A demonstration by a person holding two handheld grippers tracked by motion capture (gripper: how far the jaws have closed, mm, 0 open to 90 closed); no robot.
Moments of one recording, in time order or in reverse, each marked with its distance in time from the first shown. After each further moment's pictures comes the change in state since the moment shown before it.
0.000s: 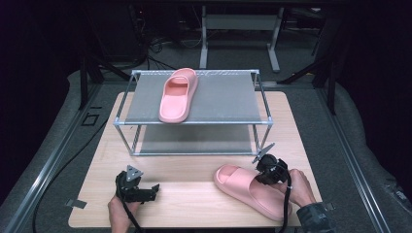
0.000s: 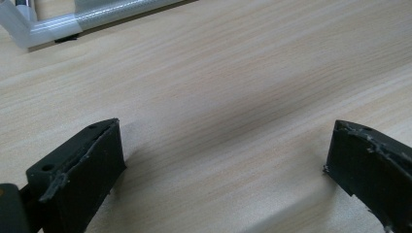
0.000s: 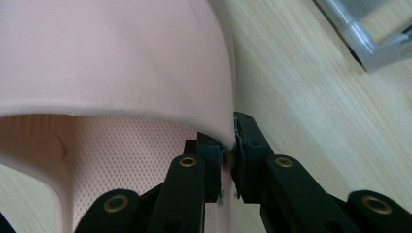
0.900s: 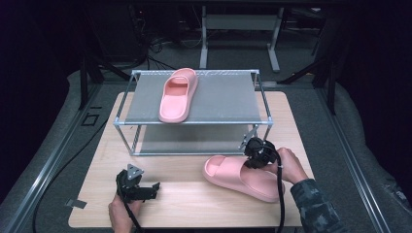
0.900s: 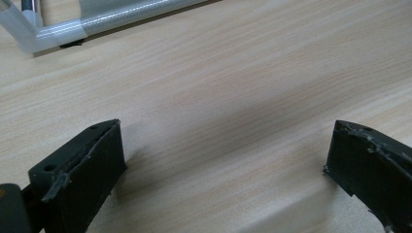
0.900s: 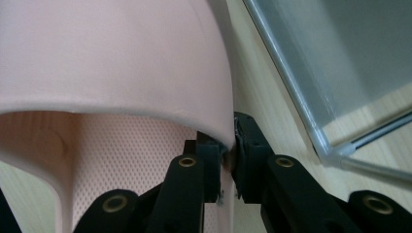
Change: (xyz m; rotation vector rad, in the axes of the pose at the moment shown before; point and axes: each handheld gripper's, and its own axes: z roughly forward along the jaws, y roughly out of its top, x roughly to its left) left arm 0.000 0.004 0.003 -0.001 0.019 -0.009; right arm -0.009 0.062 -0.019 -0.003 0.030 -0.198
